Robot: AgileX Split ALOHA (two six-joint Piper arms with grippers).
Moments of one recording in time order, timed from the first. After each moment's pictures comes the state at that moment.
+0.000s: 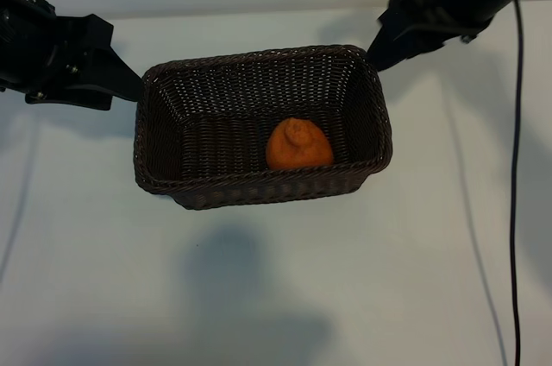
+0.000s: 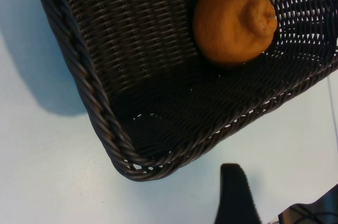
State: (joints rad) left arm -0.02 1.52 -1.23 -0.62 1.11 0.28; right arm 0.17 1.66 -1.54 0.52 1.19 -0.41
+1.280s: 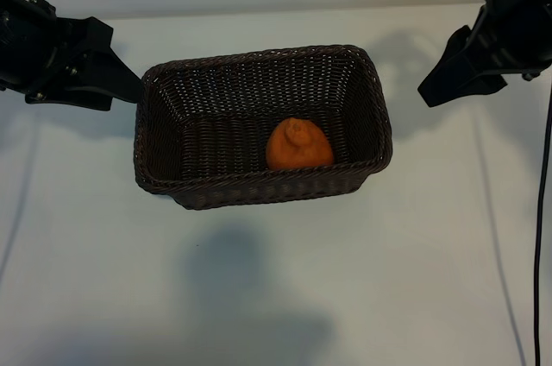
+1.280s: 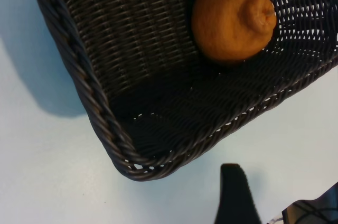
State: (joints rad) left arm -0.02 1.52 -1.23 -0.62 1.12 0.30; right arm 0.10 1.50 -1.33 0.50 1.18 -0.54
